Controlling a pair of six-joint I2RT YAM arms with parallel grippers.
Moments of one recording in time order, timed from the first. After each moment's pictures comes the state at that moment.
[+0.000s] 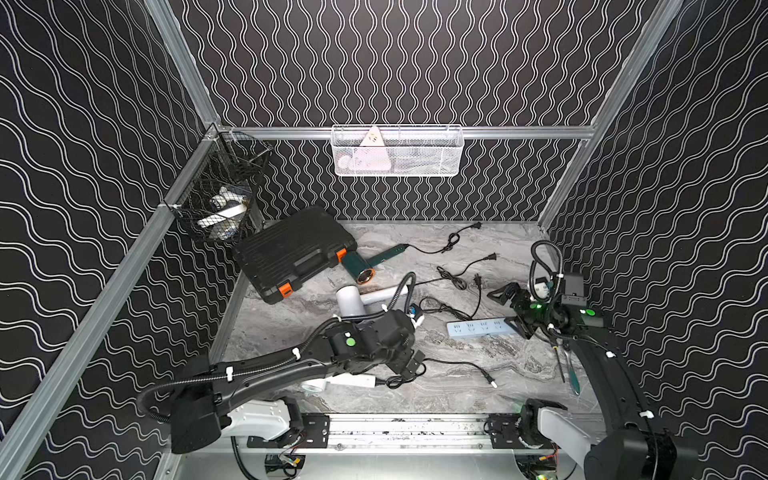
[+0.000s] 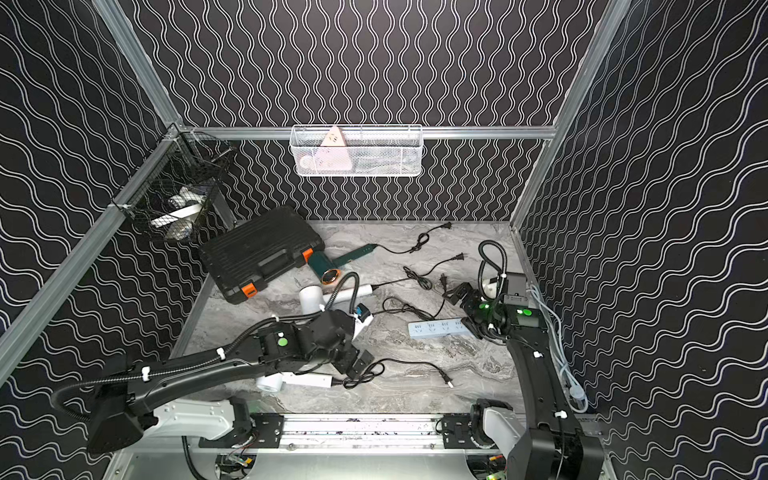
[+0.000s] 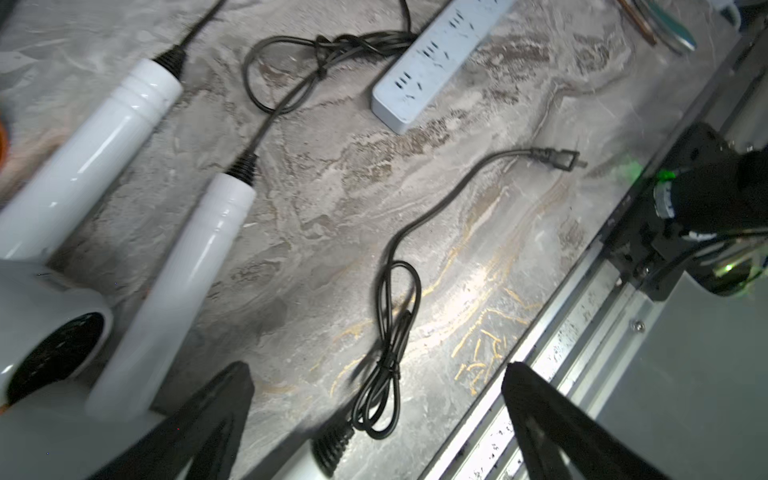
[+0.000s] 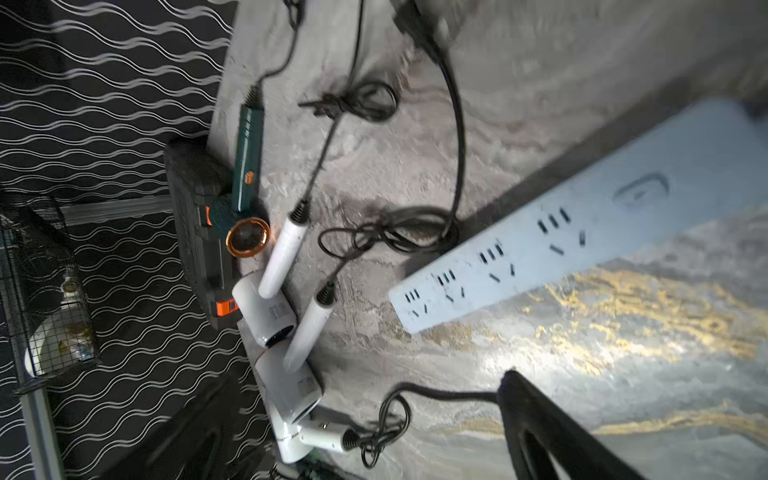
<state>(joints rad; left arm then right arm) -1.07 1.29 0.98 -0.62 -0.11 -0.34 -0.13 1.06 0.79 -0.75 -0.59 0.74</state>
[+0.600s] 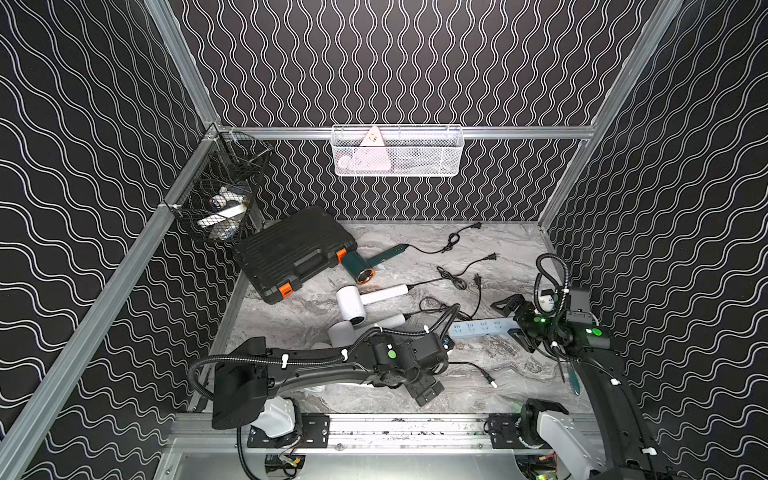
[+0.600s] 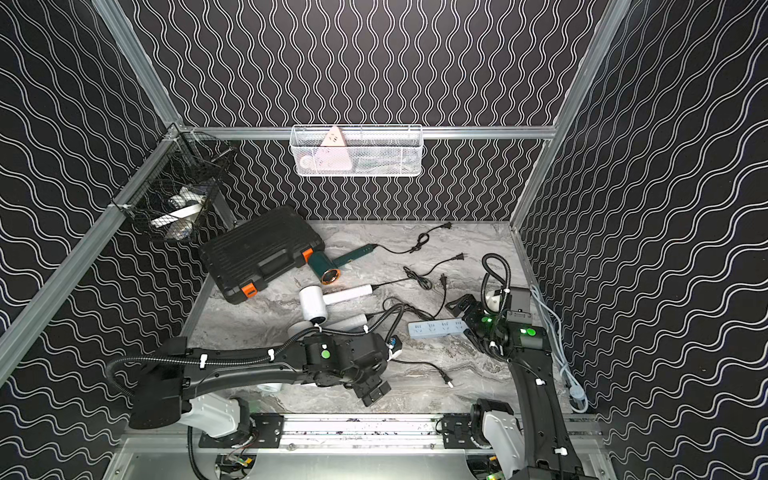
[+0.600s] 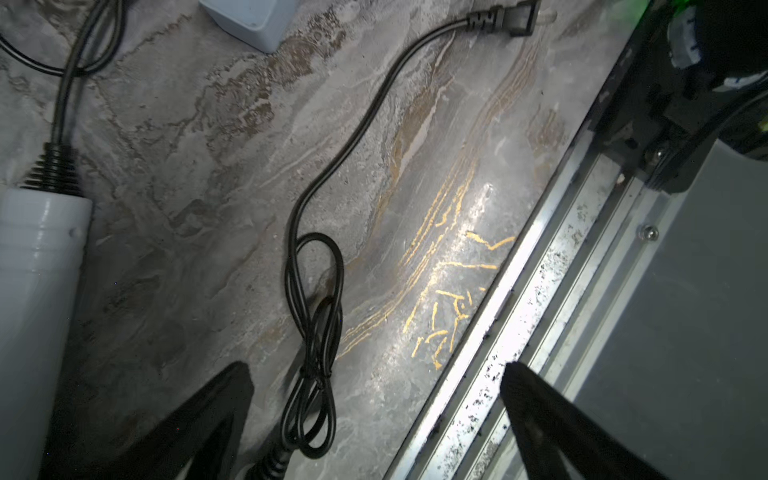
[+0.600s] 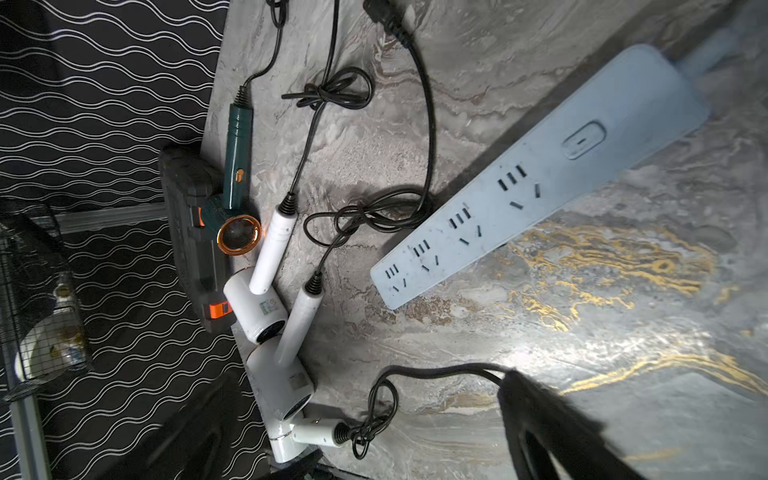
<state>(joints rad) -1.21 1.52 1.08 -0.68 -0.06 -0.26 -0.13 0.89 0.75 -0.82 -0.51 0.74</state>
